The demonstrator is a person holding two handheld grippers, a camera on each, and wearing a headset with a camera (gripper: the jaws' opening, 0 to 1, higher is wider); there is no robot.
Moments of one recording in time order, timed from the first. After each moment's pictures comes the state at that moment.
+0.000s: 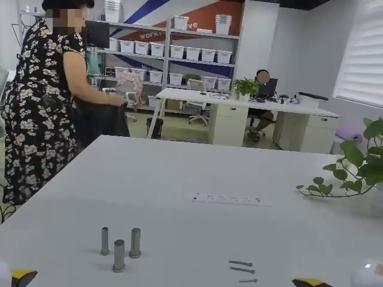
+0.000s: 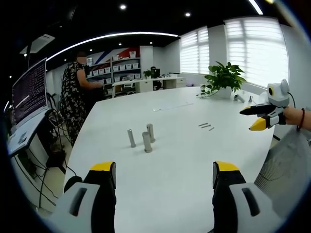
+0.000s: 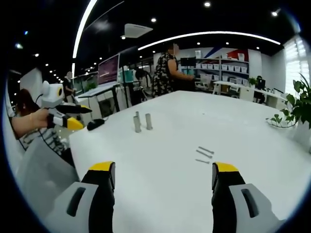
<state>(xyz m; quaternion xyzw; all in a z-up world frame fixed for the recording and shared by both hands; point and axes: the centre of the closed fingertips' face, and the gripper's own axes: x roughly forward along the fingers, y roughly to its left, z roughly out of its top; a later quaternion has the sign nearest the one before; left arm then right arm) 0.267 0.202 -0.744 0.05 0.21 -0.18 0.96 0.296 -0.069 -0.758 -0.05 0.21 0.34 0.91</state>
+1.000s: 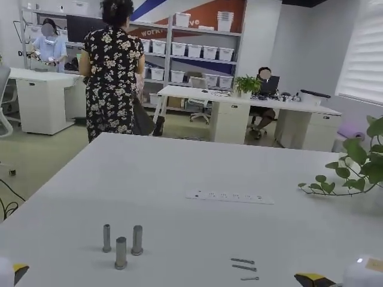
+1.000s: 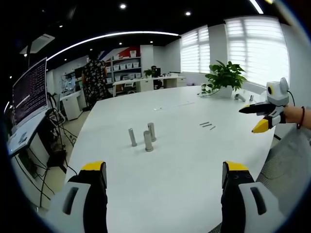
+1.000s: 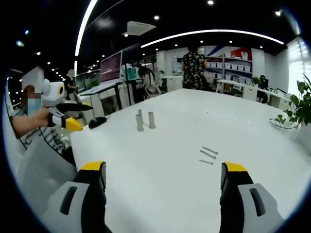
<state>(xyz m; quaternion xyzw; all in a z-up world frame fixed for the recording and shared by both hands) 0.268 0.204 -0.746 0.05 0.22 -0.17 0.96 0.299 -0.061 -0.761 -0.05 0.21 0.35 0.91</state>
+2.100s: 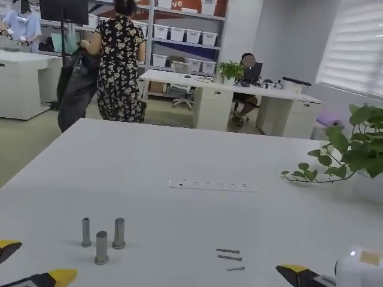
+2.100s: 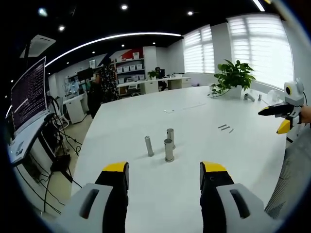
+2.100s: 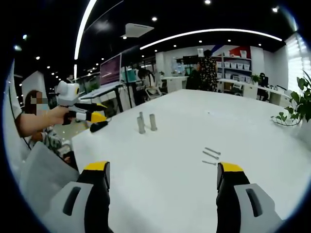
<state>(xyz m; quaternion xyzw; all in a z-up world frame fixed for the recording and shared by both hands) 0.338 0.238 -0.754 0.06 0.21 -0.16 0.96 0.301 -0.056 -0.760 -0.03 0.21 0.36 0.91</state>
